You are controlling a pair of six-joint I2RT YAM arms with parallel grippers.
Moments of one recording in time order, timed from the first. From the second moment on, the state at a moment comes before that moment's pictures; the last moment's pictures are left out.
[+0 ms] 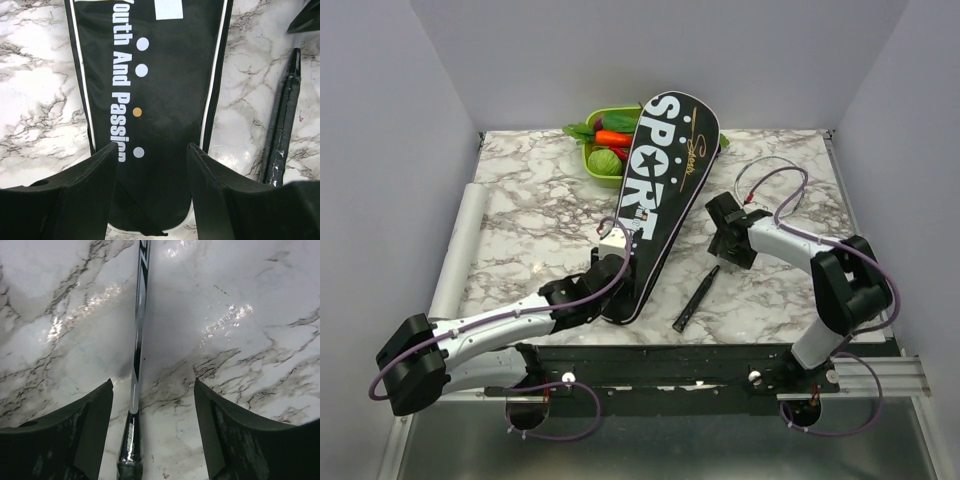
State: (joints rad) left arm -1.00 1.07 0.59 -0.17 -0.47 -0.54; right arm 0.49 1.64 1.01 -0.62 0.41 0.91
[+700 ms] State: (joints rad) left arm -1.02 1.13 0.70 -0.22 -0.46 -0.47; right arm 0.46 1.71 1.01 -0.53 0.37 0.88
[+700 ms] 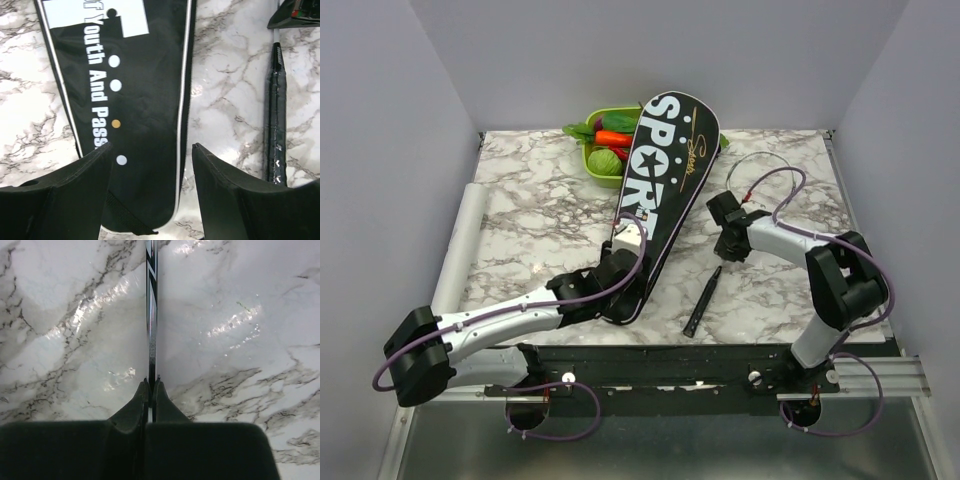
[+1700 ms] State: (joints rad) left arm -1.26 1.69 0.96 -0.44 -0.93 -0.48; right arm 0.52 1.17 0.82 -0.64 0.27 0.71
